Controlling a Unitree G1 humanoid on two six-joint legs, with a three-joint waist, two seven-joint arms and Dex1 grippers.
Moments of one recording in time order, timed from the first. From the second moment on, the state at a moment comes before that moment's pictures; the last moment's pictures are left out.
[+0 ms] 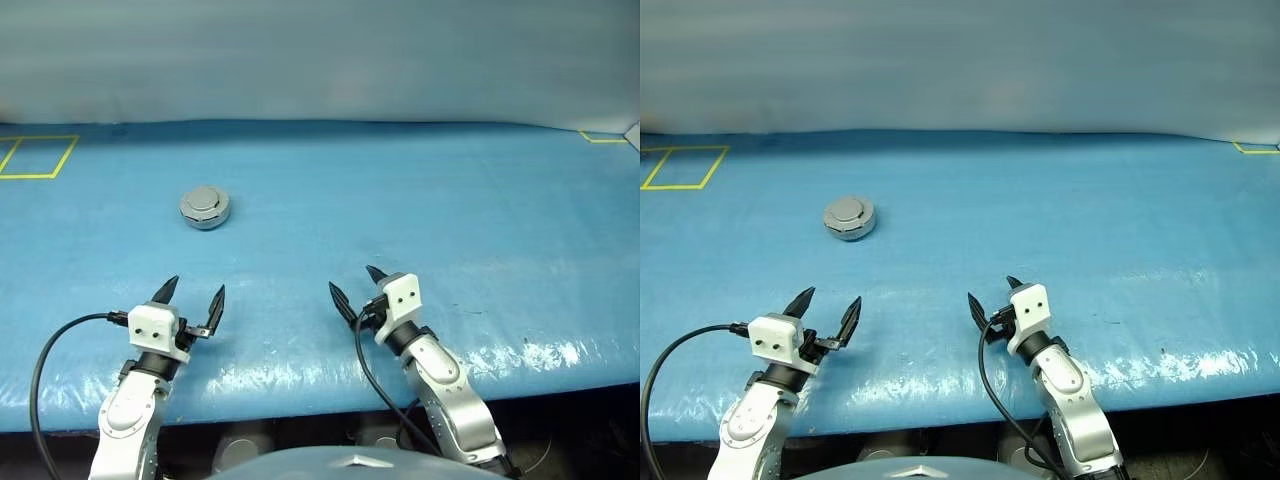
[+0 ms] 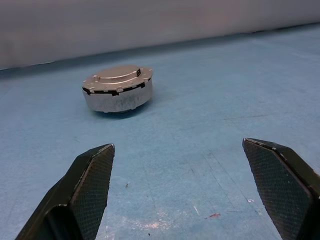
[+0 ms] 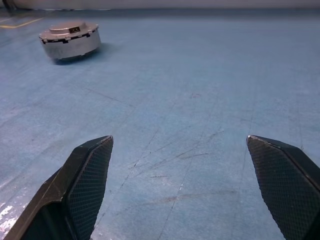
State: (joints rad) left arm 0.41 0.24 0.11 -0.27 -0.20 -0.14 -0.31; right arm 0.18 -0.15 0.22 -0.25 0.14 0.12 0.29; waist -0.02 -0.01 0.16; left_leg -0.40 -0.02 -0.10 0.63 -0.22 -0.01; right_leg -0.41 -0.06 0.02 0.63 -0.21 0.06
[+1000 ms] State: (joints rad) left arm 0.34 0.26 0.11 -0.25 -0.20 -0.11 -0.35; right arm 0.18 -0.12 0.19 -0.25 0.10 0.11 0.26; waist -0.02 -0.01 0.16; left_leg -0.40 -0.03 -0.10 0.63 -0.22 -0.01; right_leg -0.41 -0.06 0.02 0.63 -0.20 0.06
